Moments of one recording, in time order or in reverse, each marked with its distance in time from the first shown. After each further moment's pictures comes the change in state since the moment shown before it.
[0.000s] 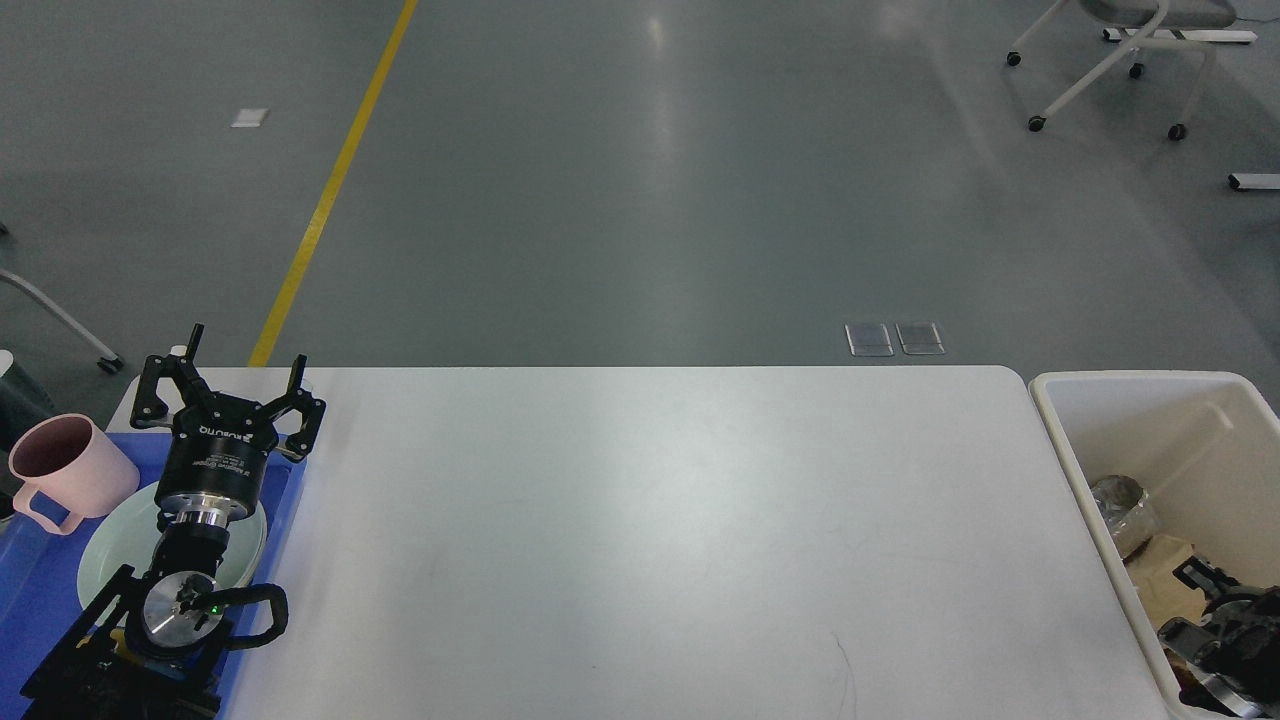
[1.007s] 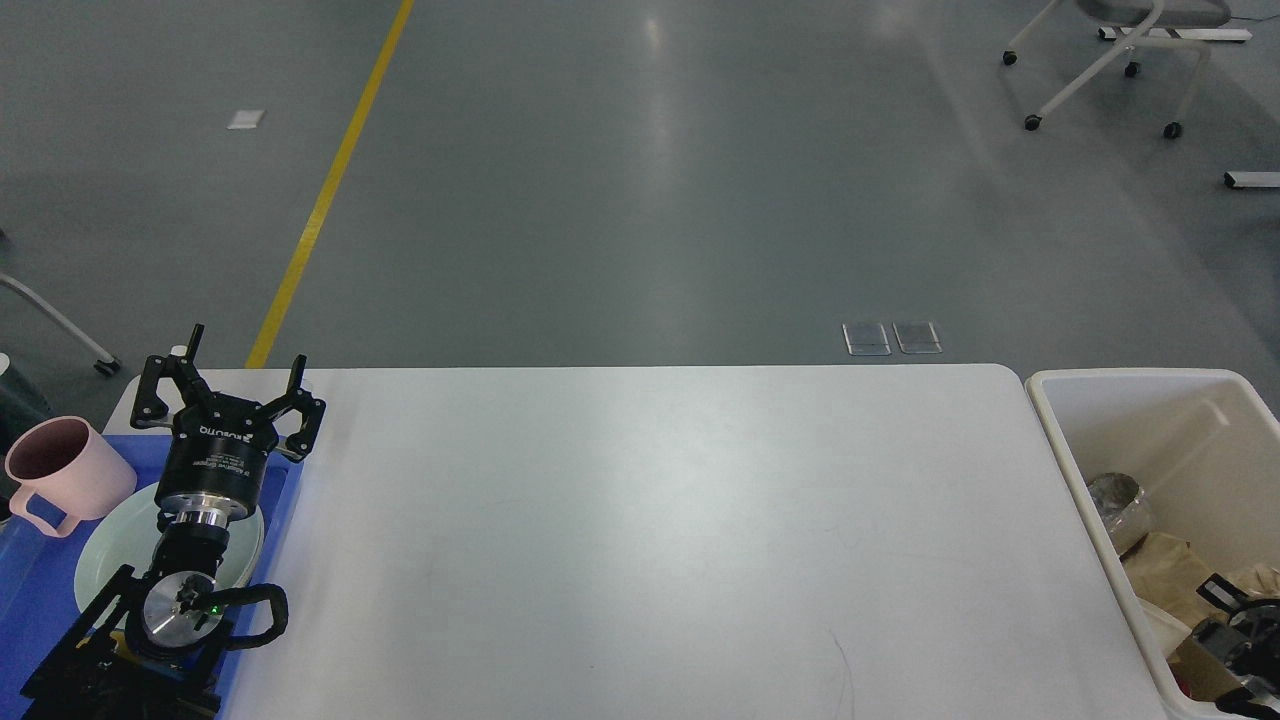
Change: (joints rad) left arm 0.000 0.000 0.000 0.000 0.000 0.000 0.000; right arm 0.002 -0.030 -0.038 -0.015 0.002 0.150 0.005
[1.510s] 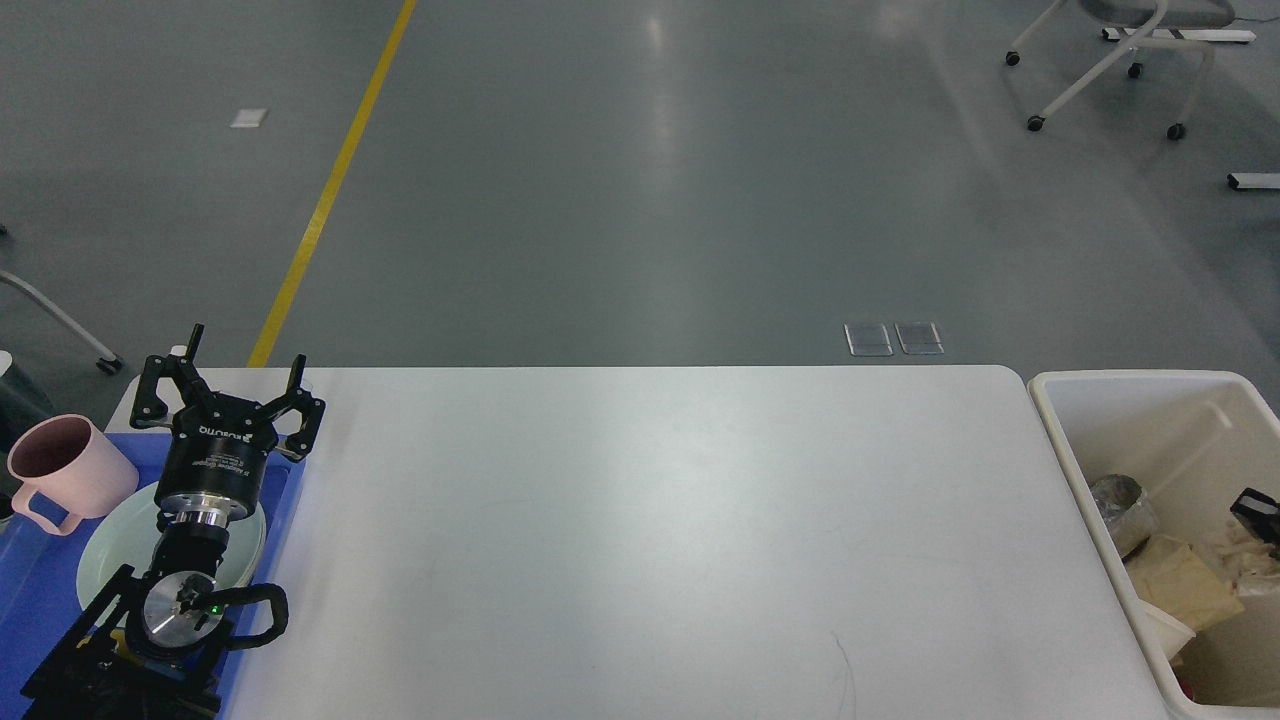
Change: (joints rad) left arm 0.000 0.000 0.000 0.000 0.000 0.000 0.000; right arm 0.453 -0.287 -0.253 0.437 -0.004 0.281 -0.008
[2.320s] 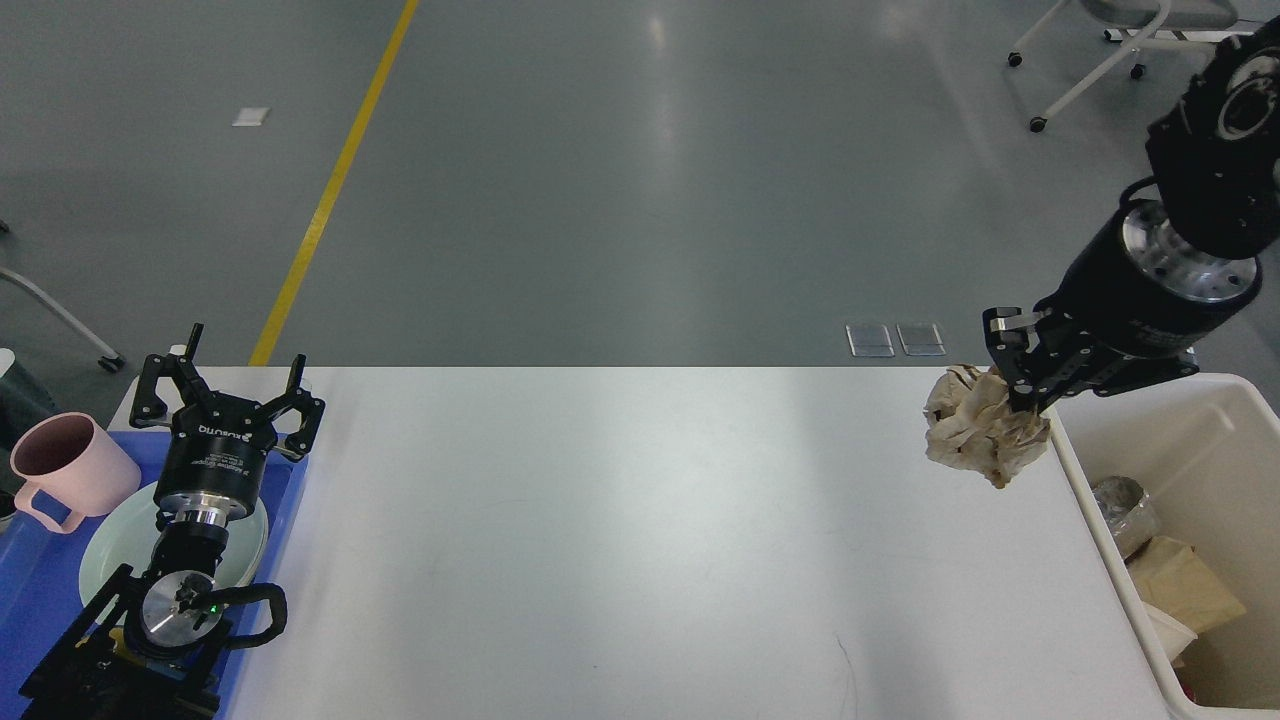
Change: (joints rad) left arm -0.001 0.002 -0.001 0.000 0.000 0.000 0.003; right arm 1.360 0.292 -0.485 0.913 0.184 0.522 -0.010
